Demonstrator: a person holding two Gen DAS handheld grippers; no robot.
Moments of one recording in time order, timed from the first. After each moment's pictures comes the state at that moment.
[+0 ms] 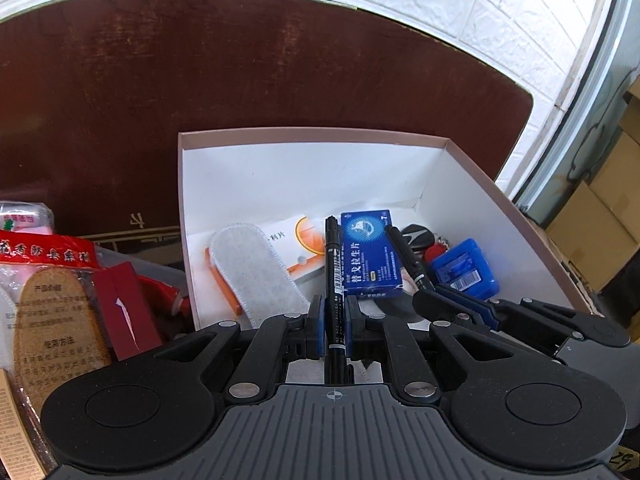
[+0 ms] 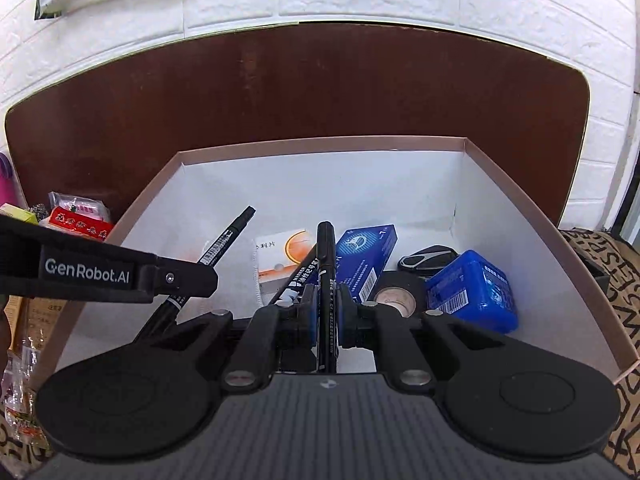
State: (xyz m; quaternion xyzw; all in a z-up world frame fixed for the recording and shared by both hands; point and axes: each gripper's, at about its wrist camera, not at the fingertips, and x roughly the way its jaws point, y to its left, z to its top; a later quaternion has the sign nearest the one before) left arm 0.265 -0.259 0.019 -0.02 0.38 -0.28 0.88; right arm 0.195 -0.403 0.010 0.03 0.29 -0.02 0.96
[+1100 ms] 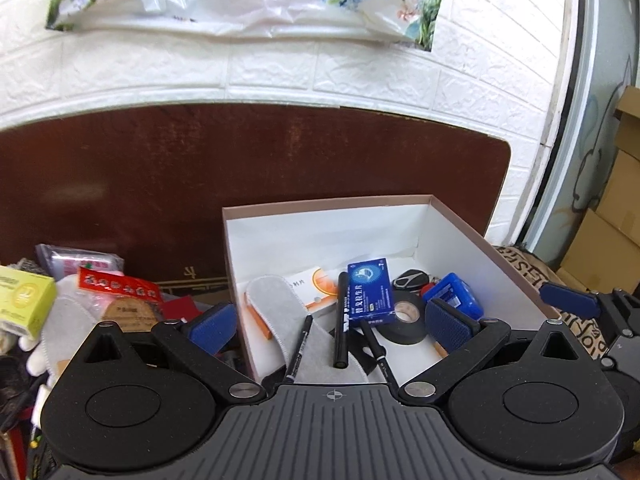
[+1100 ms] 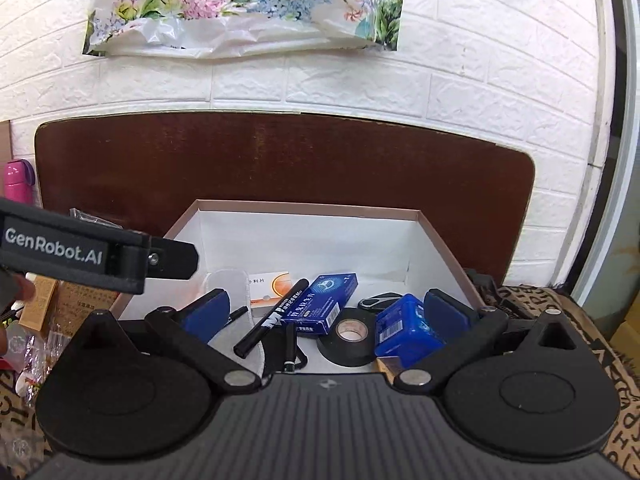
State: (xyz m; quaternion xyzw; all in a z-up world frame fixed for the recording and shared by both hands) left arm 0.173 -0.237 0.066 0.00 0.27 -0.23 0.93; right arm 0.111 -0.399 0.055 -0.03 0.20 -0.04 0.98
